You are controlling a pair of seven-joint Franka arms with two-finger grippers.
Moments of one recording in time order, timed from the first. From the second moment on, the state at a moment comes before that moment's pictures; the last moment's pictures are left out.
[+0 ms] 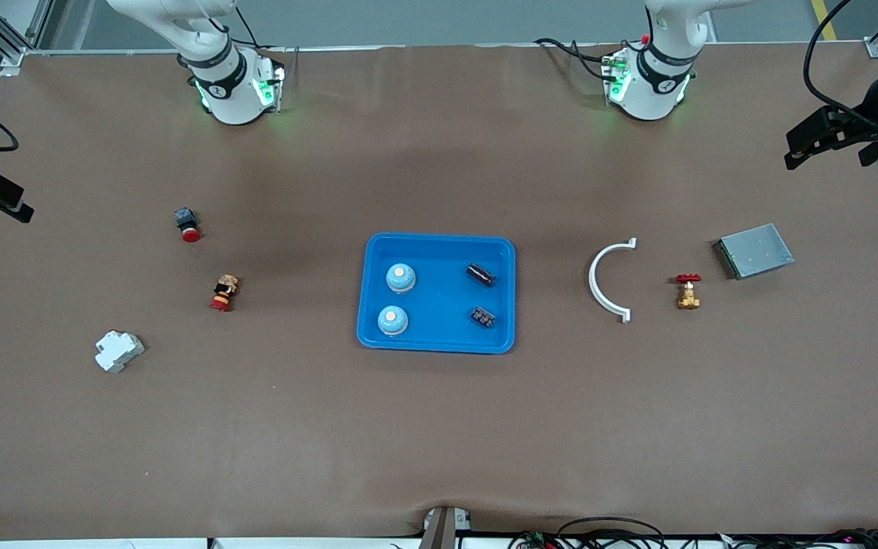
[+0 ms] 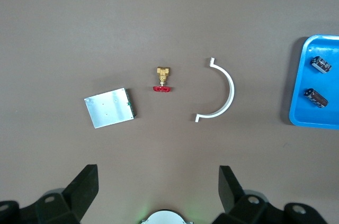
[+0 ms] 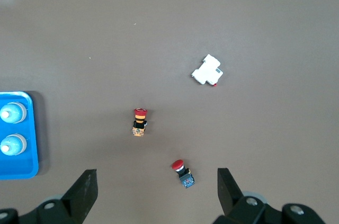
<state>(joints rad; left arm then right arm) 0.14 -0.07 -0.22 -1.54 0.02 1.43 -0.08 -0.02 0.00 -0.09 -1.55 0.02 1.60 -0.02</state>
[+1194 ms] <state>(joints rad) 0.12 0.12 -0.36 -1.56 0.02 1.60 -0.40 -0.02 0.00 -0.09 -1.55 0.02 1.60 -0.02</state>
